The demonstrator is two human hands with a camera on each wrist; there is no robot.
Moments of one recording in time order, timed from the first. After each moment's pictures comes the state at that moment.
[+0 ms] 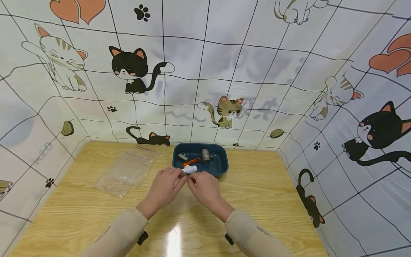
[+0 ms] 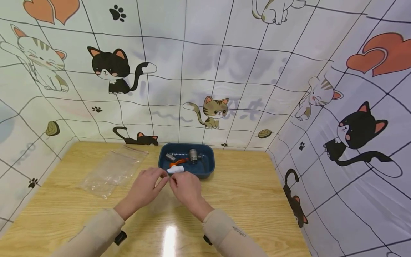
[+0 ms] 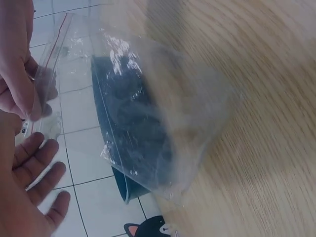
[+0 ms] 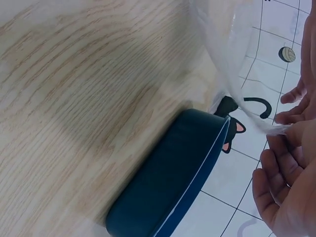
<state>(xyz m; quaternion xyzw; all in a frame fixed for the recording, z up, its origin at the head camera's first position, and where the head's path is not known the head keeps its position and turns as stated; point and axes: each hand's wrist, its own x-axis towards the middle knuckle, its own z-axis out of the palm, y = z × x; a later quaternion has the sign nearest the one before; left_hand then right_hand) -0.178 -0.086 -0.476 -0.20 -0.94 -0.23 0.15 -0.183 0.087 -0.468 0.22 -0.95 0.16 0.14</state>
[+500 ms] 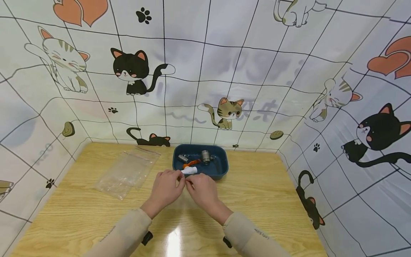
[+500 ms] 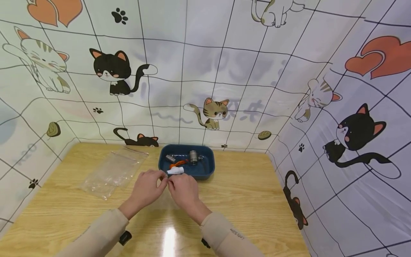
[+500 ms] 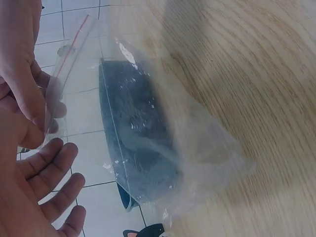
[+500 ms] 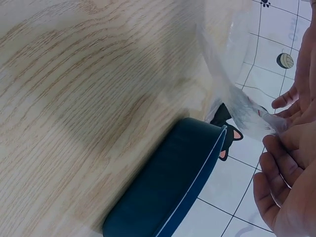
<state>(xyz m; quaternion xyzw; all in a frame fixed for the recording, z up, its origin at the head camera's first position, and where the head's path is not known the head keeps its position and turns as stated) -0.180 -0.075 -0.479 -0.12 -0.95 -0.25 0.14 -0.179 0.081 -0.471 0.23 -0.95 0.15 0.17</state>
